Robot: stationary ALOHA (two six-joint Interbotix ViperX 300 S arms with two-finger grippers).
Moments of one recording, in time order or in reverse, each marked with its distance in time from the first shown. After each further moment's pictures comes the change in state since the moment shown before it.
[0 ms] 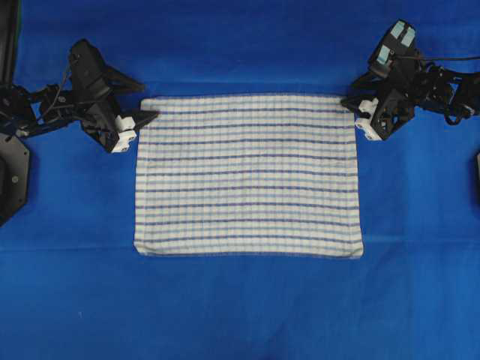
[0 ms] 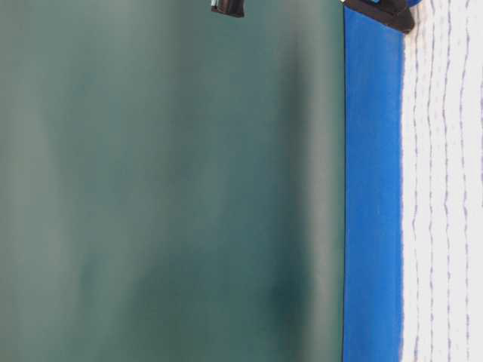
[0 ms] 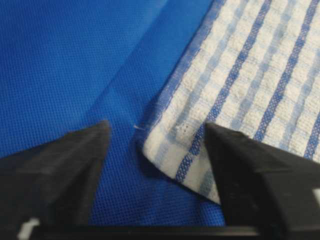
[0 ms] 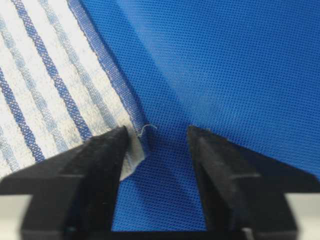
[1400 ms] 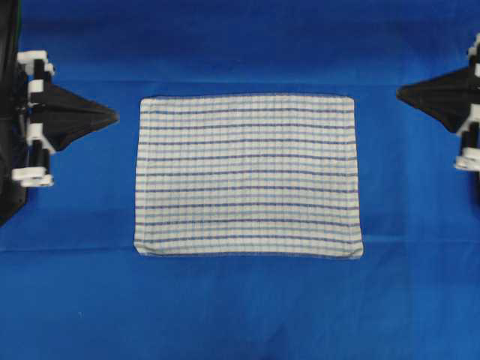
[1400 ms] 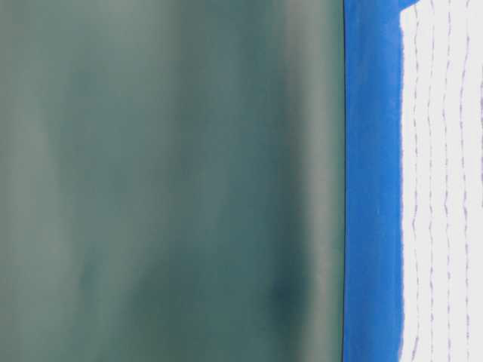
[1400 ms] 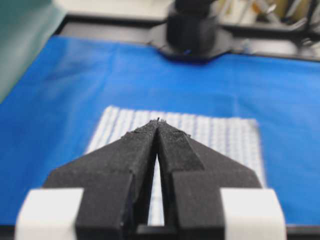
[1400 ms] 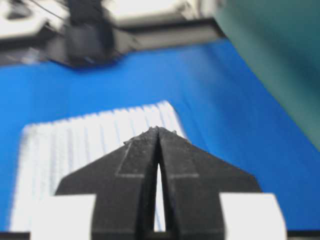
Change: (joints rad) left arm -0.314 -0.936 -0.028 0.017 0.423 0.061; right arm 0.253 -0.885 0.103 -0.002 0.120 -0.043
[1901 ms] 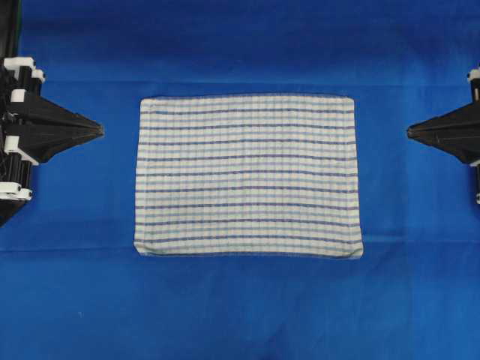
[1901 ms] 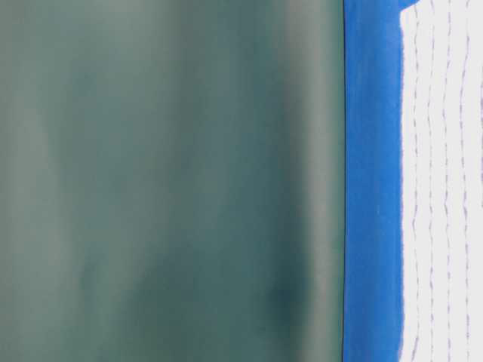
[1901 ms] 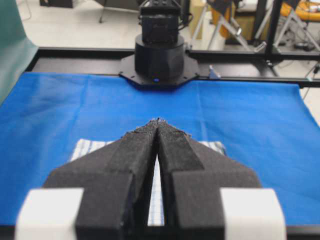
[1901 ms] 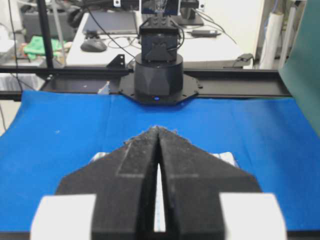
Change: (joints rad) left arm -0.114 -0.107 -0.031 0.020 0.035 0.002; right arm 0.227 -0.080 0.002 -0.037 -0.101 -0.044
